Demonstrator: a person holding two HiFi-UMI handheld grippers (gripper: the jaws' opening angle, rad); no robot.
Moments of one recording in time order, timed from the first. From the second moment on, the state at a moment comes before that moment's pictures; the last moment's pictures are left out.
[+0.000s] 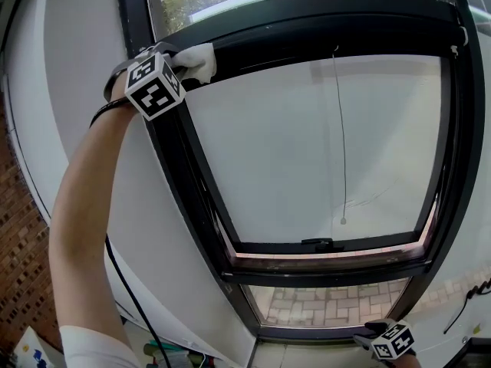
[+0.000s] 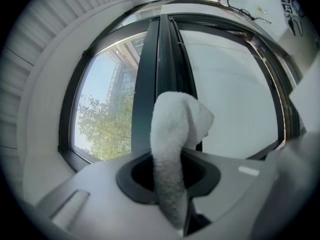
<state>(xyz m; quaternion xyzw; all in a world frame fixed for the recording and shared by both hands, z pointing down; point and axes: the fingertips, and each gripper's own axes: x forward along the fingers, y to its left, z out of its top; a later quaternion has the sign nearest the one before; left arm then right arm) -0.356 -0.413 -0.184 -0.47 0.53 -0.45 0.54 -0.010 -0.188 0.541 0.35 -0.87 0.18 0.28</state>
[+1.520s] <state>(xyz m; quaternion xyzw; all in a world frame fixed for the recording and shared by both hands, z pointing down) 0.047 -0.394 -0.170 -0.57 0.47 -0.36 0.57 0.218 -0.138 0.542 0.38 -0.86 0.18 0.29</state>
